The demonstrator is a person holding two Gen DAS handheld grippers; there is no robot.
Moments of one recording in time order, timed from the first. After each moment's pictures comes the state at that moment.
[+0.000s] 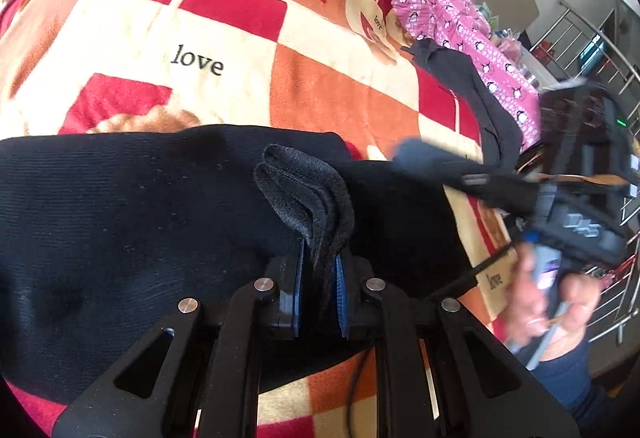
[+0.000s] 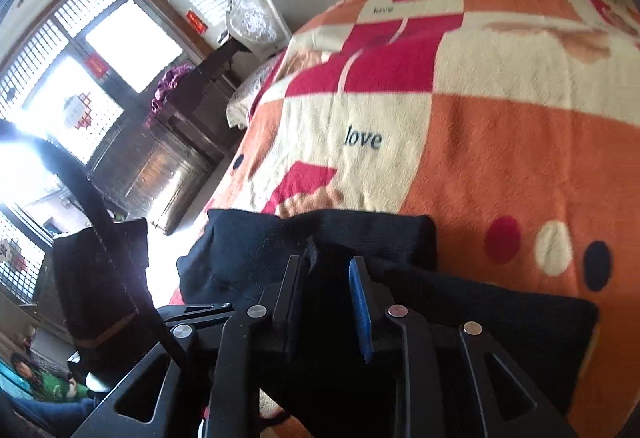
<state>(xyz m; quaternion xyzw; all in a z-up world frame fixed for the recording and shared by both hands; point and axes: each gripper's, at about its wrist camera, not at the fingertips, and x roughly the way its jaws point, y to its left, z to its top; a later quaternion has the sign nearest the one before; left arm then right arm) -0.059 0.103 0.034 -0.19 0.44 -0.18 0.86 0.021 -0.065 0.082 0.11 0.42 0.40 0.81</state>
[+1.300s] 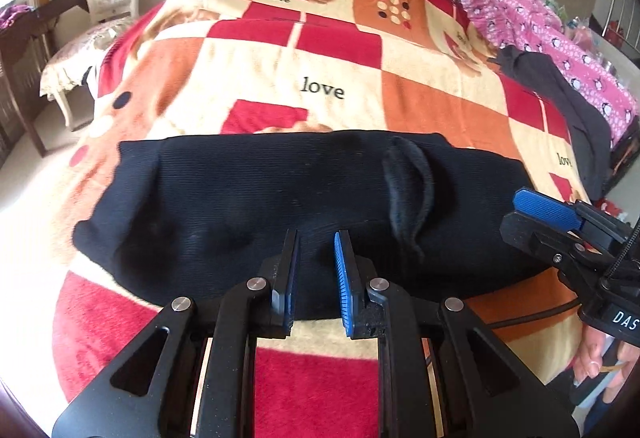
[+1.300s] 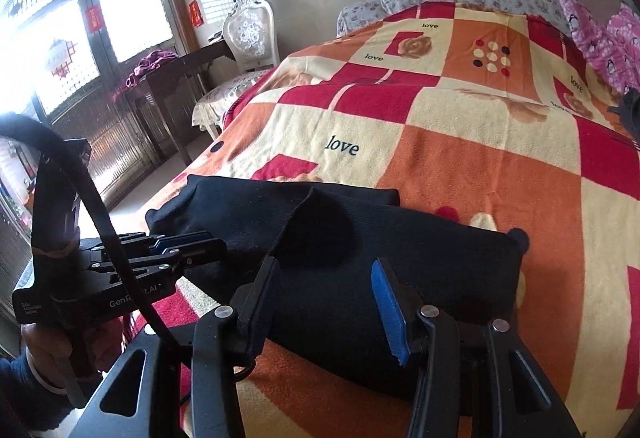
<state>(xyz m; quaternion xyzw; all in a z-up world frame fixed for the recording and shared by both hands) -0.107 0.127 0.041 -0.09 0.41 0.02 0.91 -0.060 -0.047 0.081 -0.01 0.37 0.35 0.86</state>
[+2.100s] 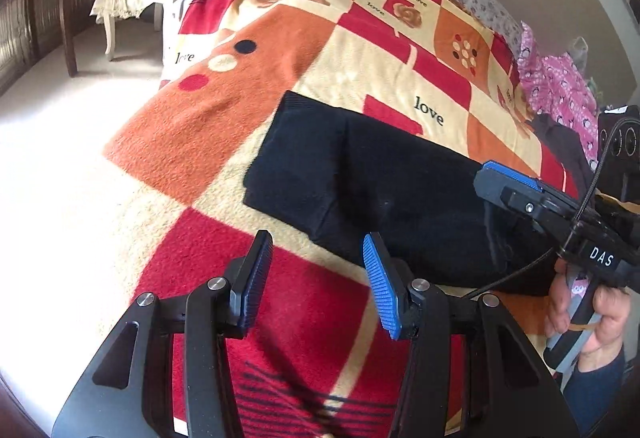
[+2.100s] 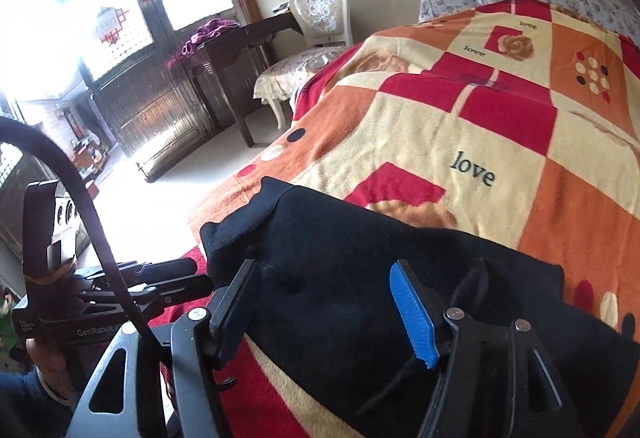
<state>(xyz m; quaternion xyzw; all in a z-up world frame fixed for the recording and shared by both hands) -0.164 0.251 0.025 -0.22 0.40 0.07 0.88 -0.027 0.082 0.082 -0.05 0.38 0.46 0.80</state>
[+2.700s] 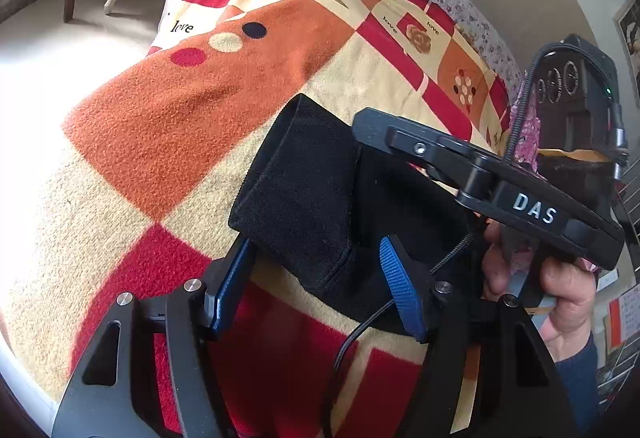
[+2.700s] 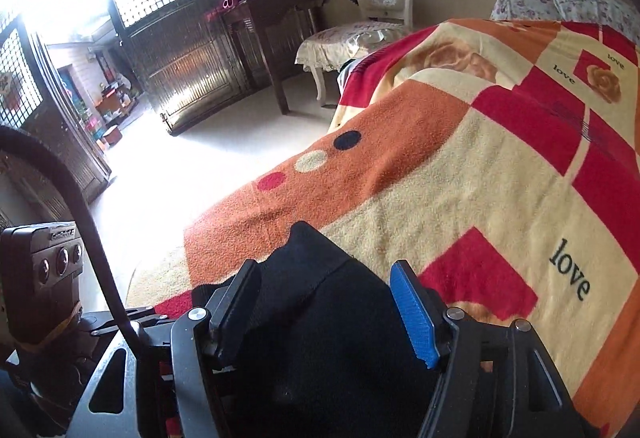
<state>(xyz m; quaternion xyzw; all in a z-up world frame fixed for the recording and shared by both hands) -0.140 0.276 0.008 -0.34 0.37 0.04 0.86 0.021 0.198 0.070 -0.13 0.40 0.51 0.75</state>
